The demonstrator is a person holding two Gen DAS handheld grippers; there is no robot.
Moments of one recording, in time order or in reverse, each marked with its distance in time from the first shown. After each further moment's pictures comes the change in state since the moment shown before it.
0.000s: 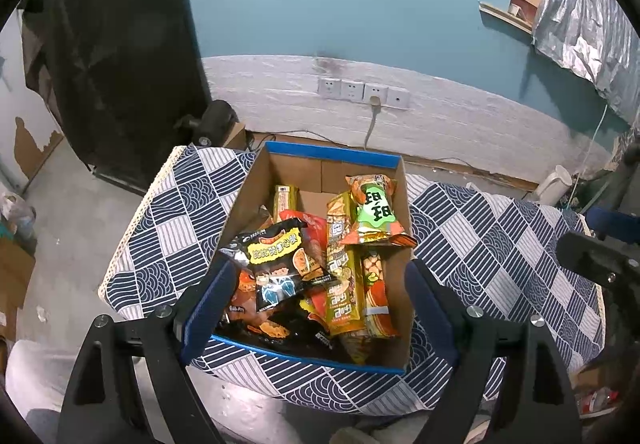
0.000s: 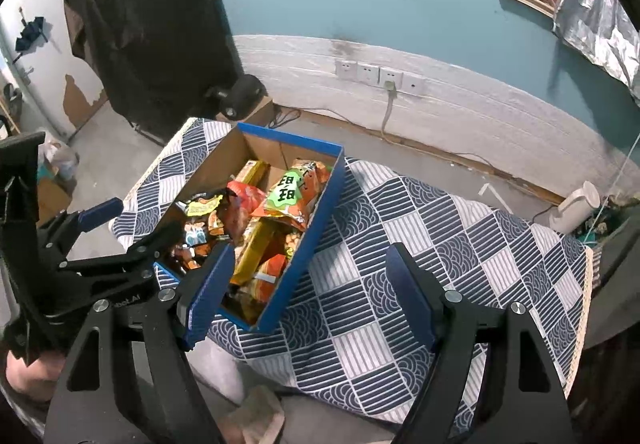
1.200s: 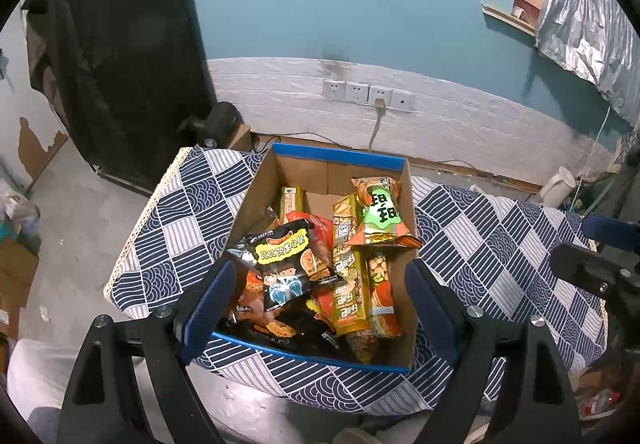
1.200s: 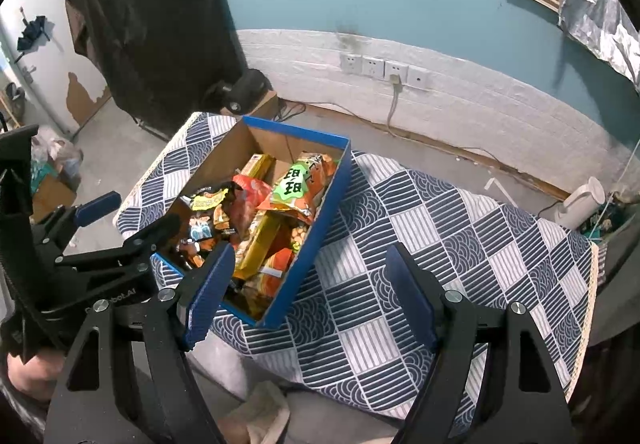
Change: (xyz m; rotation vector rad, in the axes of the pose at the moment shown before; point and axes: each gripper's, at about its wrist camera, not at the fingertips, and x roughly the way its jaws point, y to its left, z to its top) left arm -0.006 0.005 0.001 -0.005 -0.014 0.016; right arm 0.005 0.005 -0.004 0.005 0.018 0.017
